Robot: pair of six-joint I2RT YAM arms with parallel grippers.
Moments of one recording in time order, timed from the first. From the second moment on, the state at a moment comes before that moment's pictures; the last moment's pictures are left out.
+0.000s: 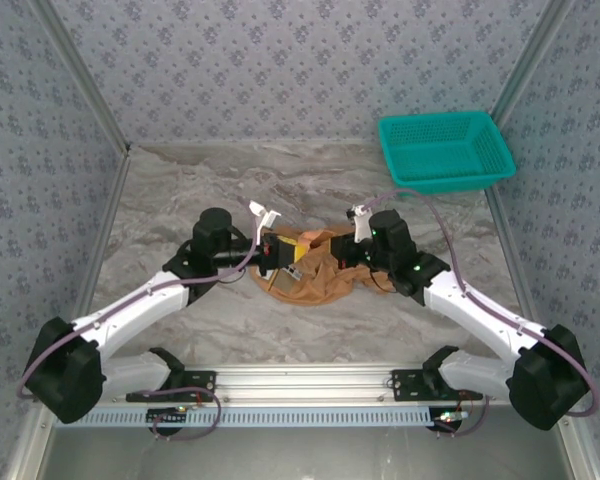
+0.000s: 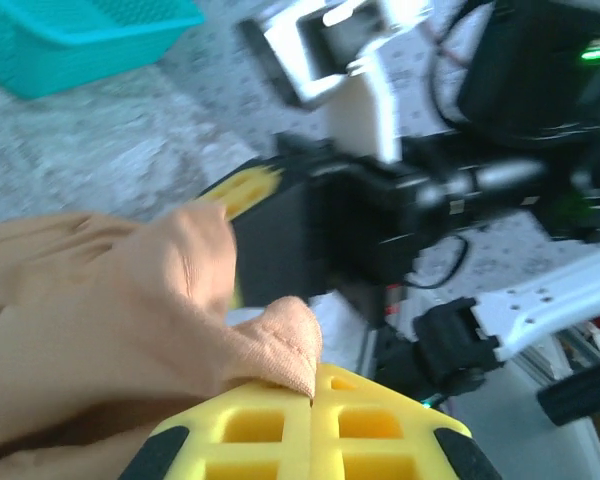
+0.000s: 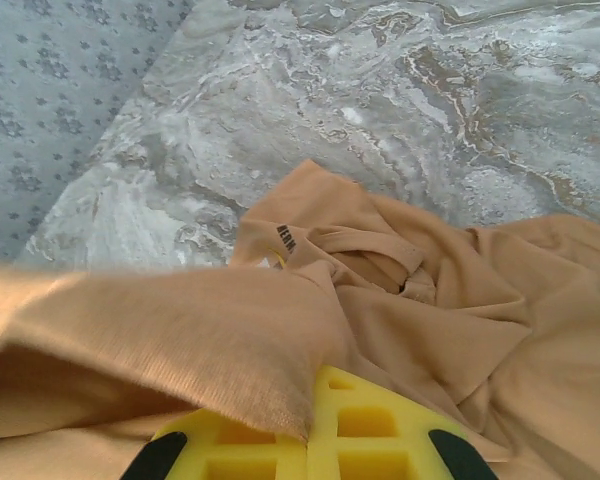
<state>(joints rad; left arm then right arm) -0.64 1.16 0.72 0.25 0.77 -0.49 0.61 1.13 0.75 -0.14 -0.21 0.39</state>
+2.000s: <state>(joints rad) -0.61 1.30 0.86 -0.10 0.47 -0.45 0.53 1.14 0.62 0.26 -0.57 0.40</state>
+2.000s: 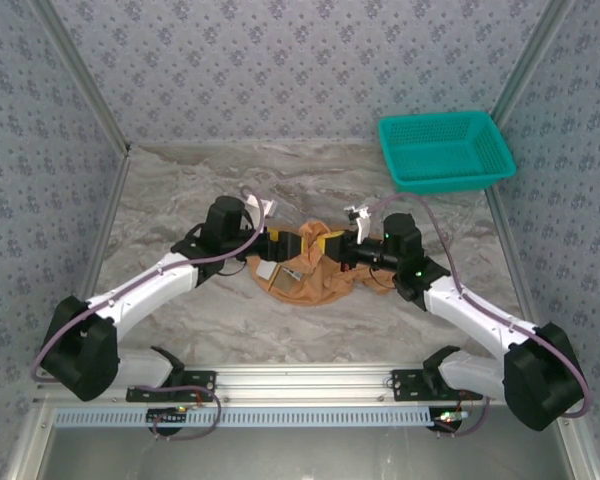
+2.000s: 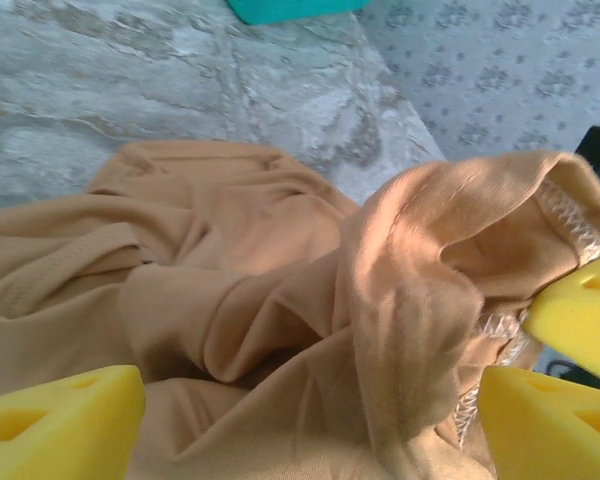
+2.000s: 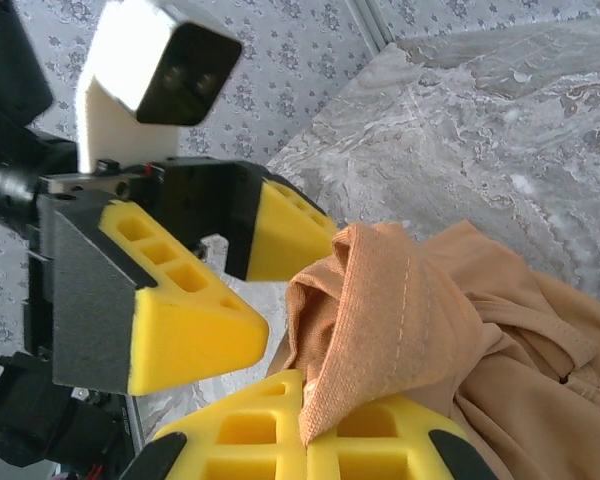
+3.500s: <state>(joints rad) -0.61 1.26 1.00 -0.29 0.22 -0.35 0.52 1.03 0.67 0.01 -0.36 0.37</state>
